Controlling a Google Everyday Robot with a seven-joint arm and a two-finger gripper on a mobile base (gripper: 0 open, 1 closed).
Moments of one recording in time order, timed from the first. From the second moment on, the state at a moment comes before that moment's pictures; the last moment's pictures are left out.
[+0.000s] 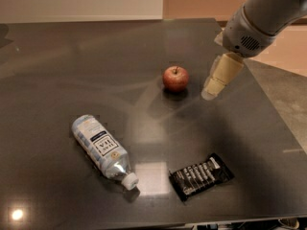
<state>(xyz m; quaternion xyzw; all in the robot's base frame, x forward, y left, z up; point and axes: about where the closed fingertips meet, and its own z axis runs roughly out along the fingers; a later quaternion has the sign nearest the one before) 0.545 -0.146 0.942 -0.58 0.78 0.05 0.23</state>
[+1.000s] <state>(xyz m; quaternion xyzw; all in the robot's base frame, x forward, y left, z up) 0.608 -0.099 0.882 -0.57 0.78 0.09 0.24</state>
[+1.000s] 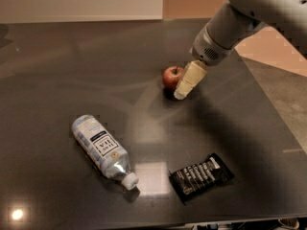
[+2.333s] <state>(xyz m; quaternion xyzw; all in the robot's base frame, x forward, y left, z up) 0.623 -0.077 0.854 -0.57 0.77 0.14 0.23</state>
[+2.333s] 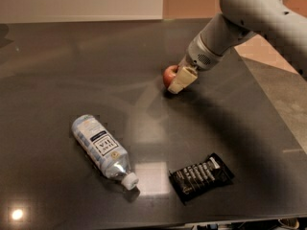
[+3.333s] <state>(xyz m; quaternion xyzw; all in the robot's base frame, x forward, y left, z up) 0.531 -0.011 0.881 -0.67 0.67 0.22 0.23</state>
